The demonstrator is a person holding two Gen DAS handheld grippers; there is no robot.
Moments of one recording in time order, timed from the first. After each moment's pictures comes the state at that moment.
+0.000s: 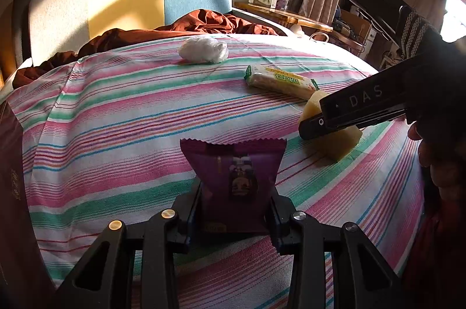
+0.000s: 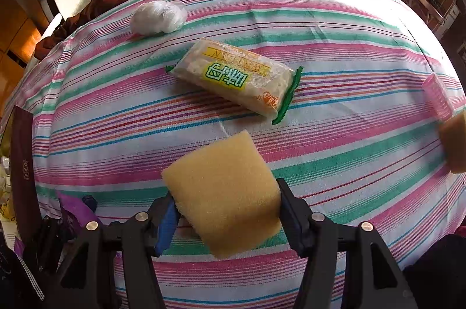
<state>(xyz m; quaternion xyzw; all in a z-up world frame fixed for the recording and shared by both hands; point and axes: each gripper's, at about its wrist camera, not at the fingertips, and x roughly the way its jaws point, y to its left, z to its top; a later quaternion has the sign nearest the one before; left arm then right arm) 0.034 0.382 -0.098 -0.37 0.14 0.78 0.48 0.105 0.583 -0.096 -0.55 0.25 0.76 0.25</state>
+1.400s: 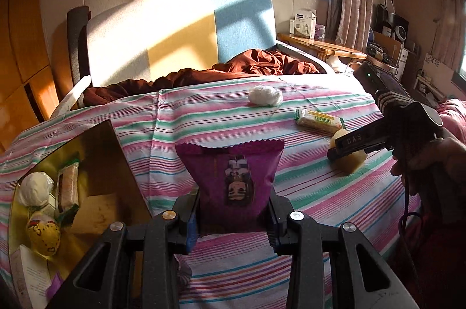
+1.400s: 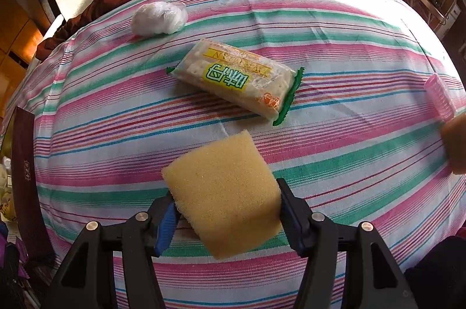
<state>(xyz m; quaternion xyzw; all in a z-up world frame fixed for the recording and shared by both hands) 0.043 0.284 -0.012 -0.31 0.14 0.86 0.38 0.128 0.594 -0.096 -0.55 0.25 0.76 0.25</state>
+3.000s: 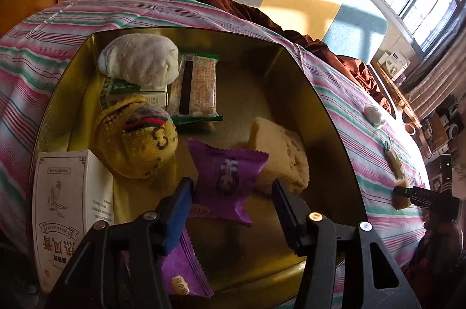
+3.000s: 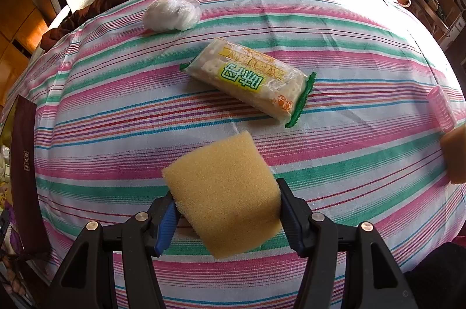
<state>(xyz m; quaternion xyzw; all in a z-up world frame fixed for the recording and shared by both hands) -0.071 0.115 -0.063 -0.49 -0.06 0.84 0.23 0.097 0.565 -0.091 -0.56 0.22 0.77 0.24</state>
